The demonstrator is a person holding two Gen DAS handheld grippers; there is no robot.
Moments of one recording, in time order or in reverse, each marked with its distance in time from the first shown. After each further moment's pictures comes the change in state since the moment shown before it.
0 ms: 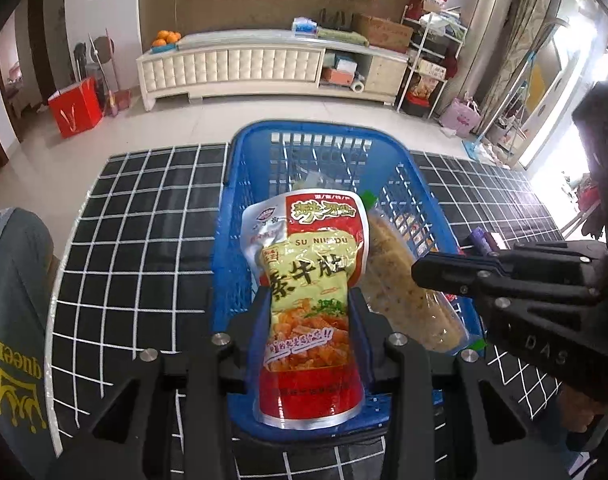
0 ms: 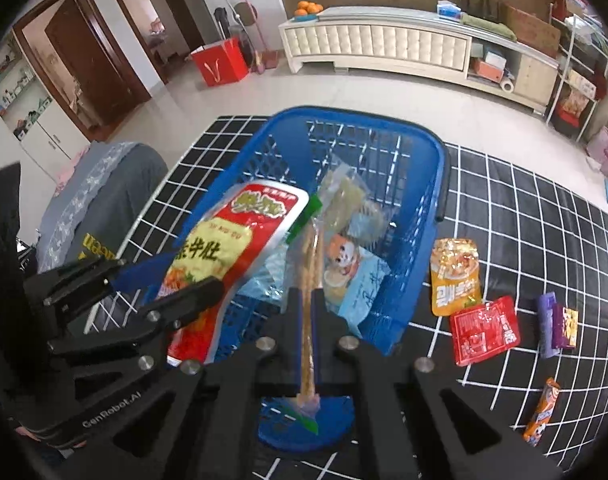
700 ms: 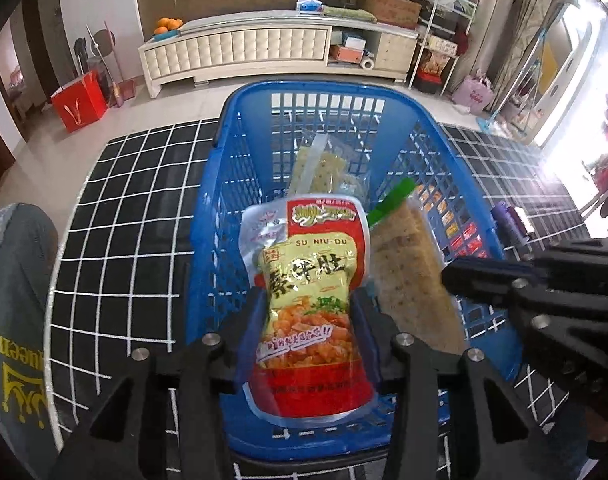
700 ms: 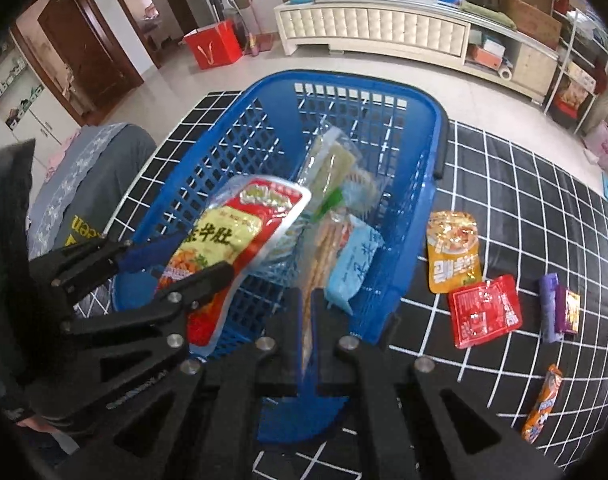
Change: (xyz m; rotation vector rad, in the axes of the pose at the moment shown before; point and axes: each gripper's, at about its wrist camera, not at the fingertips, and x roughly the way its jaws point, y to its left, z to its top) left arm 0.028 -0.008 -0.011 0.030 0.069 0.063; right arm 0.006 -0.003 -0.014 0.004 0.059 -0.017
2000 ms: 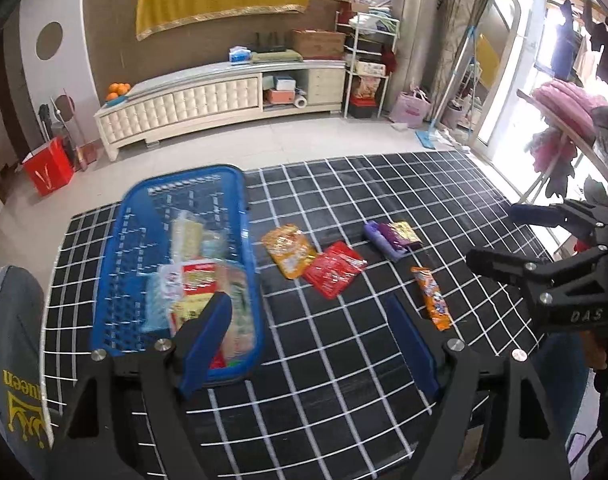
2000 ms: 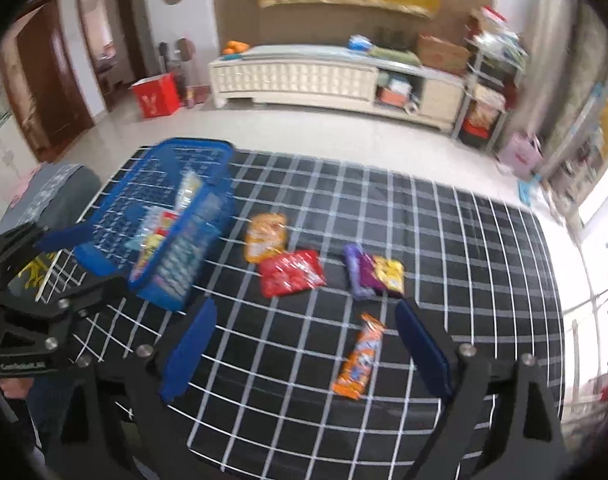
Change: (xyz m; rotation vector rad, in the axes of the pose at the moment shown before) left arm -0.090 -0.156 -0.008 0.150 -0.145 -0.099; right arm -0.150 -0.129 -0.092 0.064 -0.182 -0.247
